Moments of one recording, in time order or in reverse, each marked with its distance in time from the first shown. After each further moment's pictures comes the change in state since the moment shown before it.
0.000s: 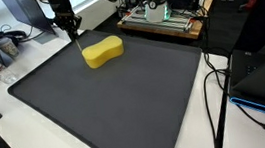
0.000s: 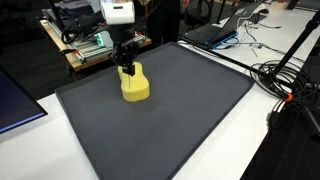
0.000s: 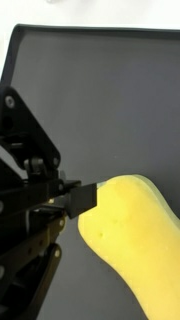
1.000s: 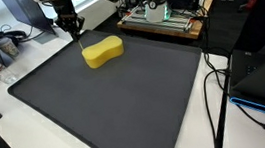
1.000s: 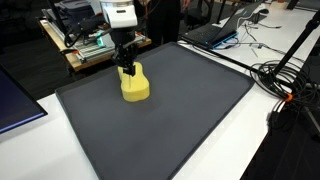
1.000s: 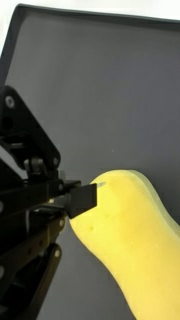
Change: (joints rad) arm 0.000 0.000 0.004 -0.022 0.007 0.005 -0.077
